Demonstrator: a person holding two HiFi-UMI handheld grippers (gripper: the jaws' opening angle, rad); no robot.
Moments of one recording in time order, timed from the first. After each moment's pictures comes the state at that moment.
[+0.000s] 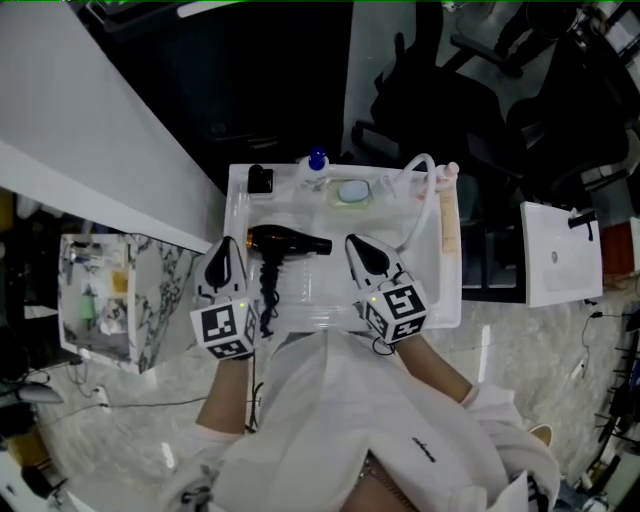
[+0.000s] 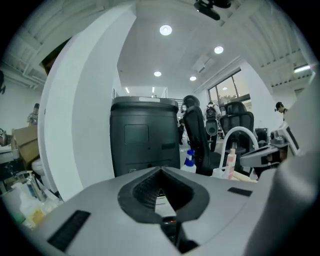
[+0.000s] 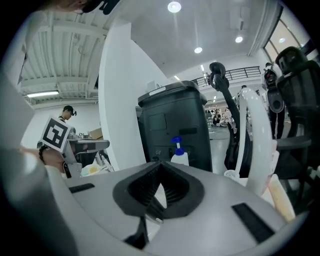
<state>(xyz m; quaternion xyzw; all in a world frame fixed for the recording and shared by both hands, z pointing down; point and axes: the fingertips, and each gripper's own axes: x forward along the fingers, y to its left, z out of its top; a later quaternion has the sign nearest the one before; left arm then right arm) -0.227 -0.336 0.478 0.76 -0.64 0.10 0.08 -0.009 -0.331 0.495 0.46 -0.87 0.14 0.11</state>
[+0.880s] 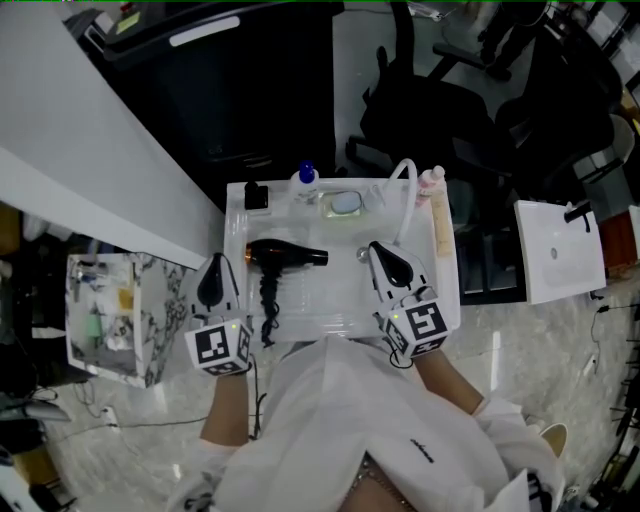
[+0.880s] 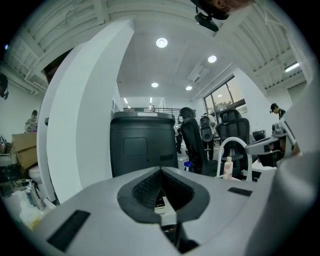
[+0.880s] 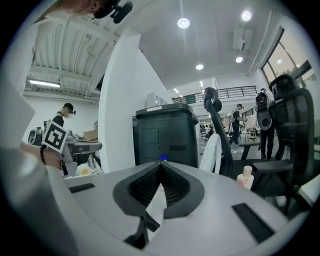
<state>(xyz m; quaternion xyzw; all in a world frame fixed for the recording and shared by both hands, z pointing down) -0.226 -0.314 0.441 0.77 -0.64 0.06 0.04 0.042 -0.307 0.436 0.50 -0.86 0.06 0.08</state>
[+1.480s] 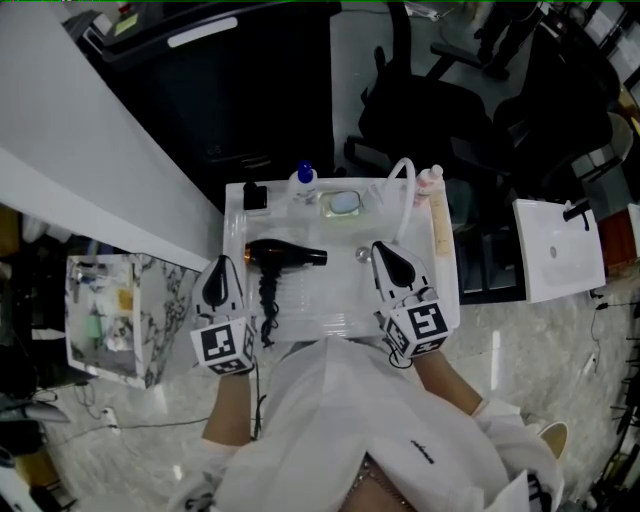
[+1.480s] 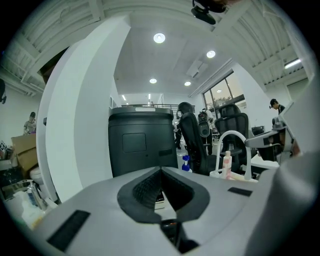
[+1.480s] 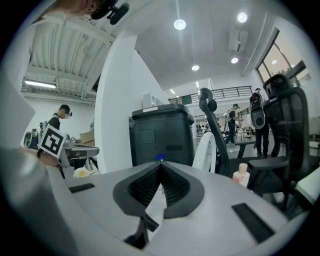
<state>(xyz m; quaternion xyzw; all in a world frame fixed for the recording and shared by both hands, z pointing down) -0.220 -0.312 0.455 0.77 -0.64 0.09 0.04 0.052 -0.305 0.439 0.52 -0.85 0.07 0.07</state>
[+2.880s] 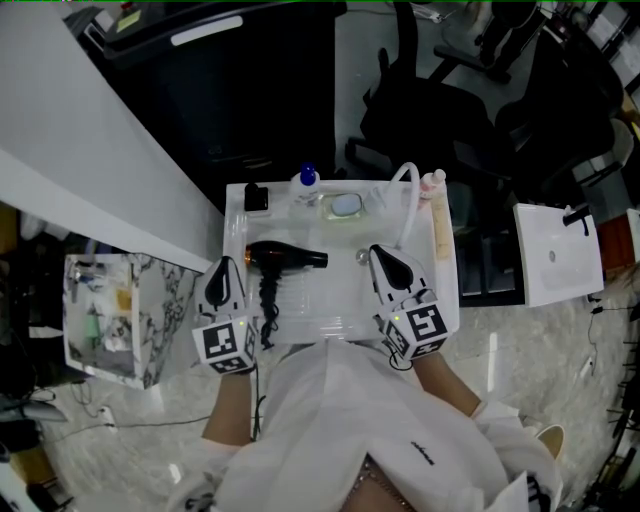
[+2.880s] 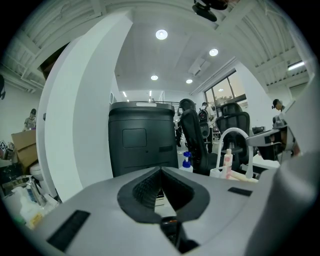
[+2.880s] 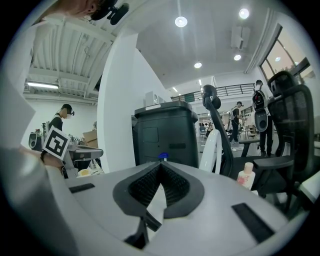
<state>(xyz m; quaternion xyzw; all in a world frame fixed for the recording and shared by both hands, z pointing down) -0.221 -0.320 0.469 0.76 -0.63 0.09 0.06 0.042 -0.310 0.443 0.50 -0.86 0.08 0.08</state>
